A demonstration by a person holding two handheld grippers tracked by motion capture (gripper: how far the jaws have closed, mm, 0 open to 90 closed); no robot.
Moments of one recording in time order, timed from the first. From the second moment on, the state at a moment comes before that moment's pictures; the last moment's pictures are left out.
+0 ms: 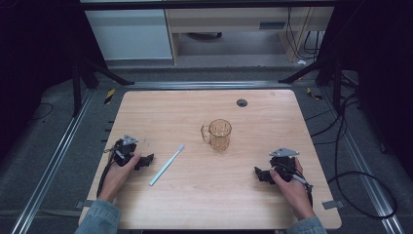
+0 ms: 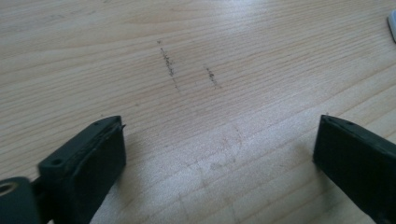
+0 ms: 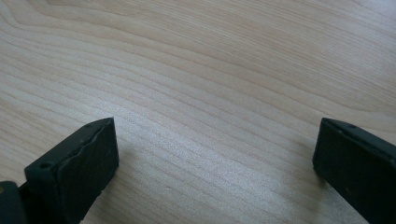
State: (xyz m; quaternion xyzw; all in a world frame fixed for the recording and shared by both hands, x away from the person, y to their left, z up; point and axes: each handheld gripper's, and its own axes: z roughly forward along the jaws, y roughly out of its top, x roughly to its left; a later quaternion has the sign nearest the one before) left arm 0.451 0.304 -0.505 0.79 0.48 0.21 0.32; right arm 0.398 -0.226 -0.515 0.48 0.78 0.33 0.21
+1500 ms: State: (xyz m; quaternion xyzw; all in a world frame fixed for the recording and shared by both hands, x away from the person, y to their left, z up) left arm 0.448 0.184 -0.412 0.90 0.39 0.15 0.15; right arm 0.392 -0.227 -0.515 0.49 0.78 0.33 0.21
